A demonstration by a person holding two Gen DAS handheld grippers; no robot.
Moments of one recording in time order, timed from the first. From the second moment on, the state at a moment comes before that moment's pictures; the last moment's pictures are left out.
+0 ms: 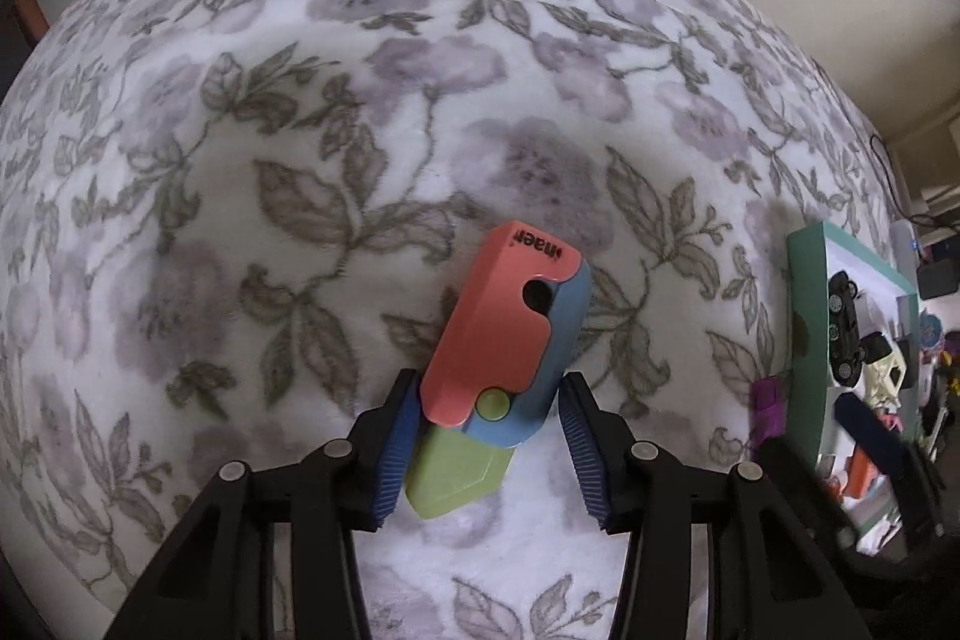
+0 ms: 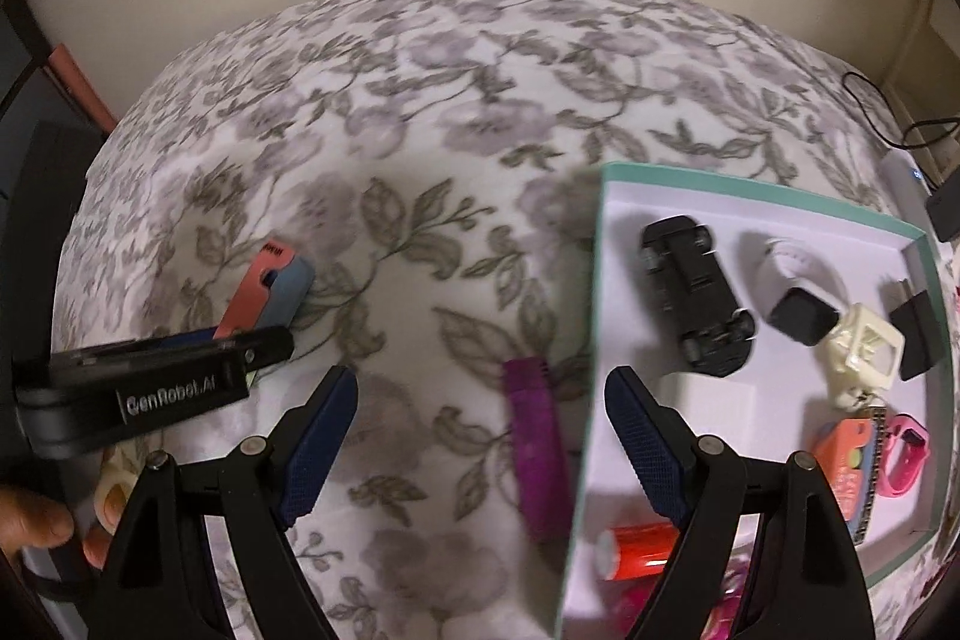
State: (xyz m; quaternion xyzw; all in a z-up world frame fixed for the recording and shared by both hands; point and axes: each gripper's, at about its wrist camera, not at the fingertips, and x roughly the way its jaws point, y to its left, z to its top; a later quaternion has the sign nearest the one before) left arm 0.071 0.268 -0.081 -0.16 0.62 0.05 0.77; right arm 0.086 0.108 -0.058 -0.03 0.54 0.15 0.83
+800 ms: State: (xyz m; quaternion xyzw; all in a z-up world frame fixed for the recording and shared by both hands) left arm 0.067 0.282 -0.078 -0.19 0.62 0.03 0.76; right arm 0.085 0.124 -0.077 -0.07 0.55 0.15 0.82
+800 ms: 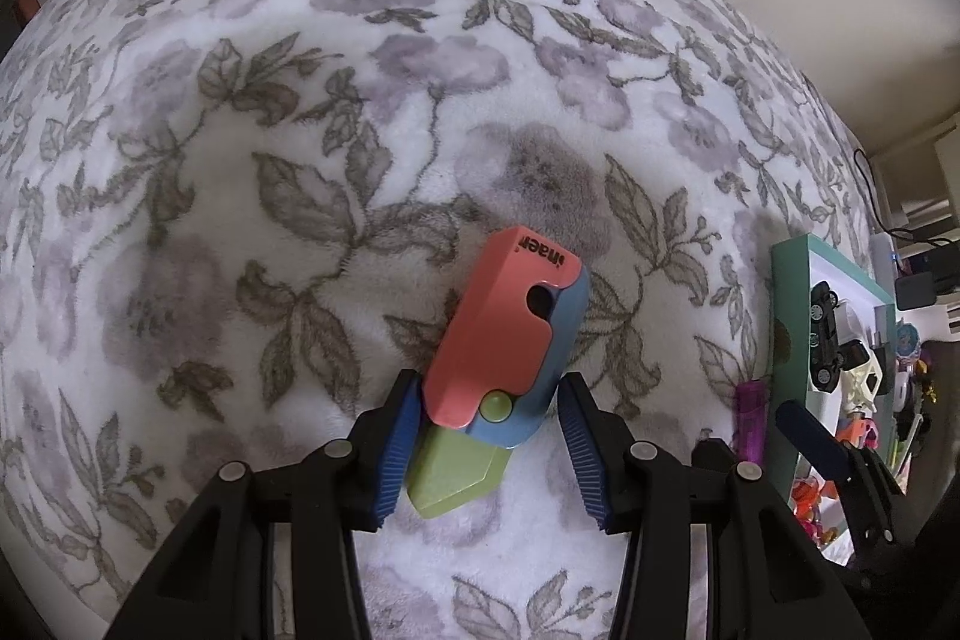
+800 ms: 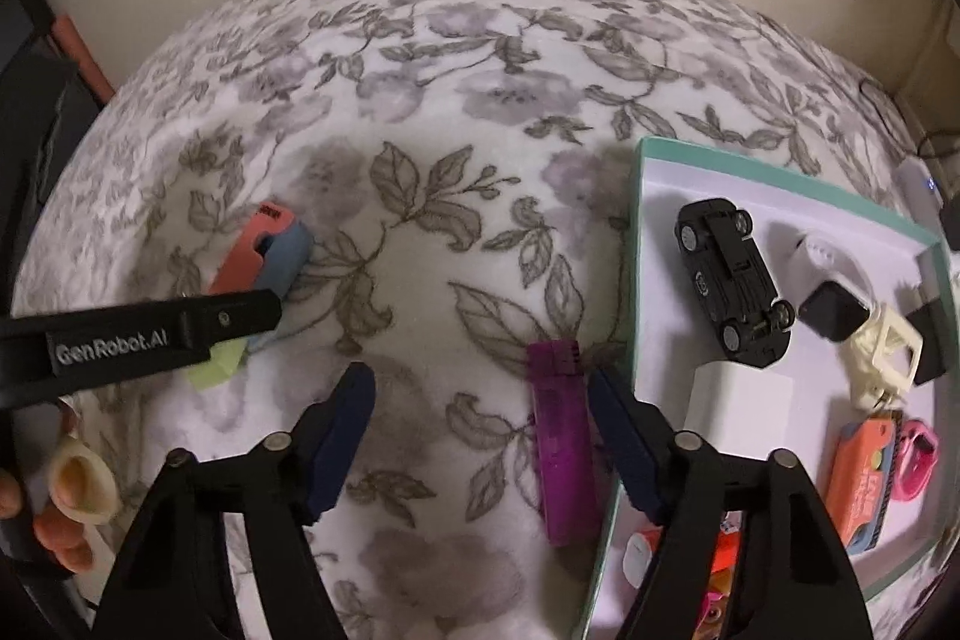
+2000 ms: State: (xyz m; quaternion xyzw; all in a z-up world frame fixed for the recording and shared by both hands) left arm 0.070 0.267 -0.079 -0.14 0.62 0.04 0.77; right arm 0.055 0.127 -0.096 -0.10 0.58 0.12 0.80
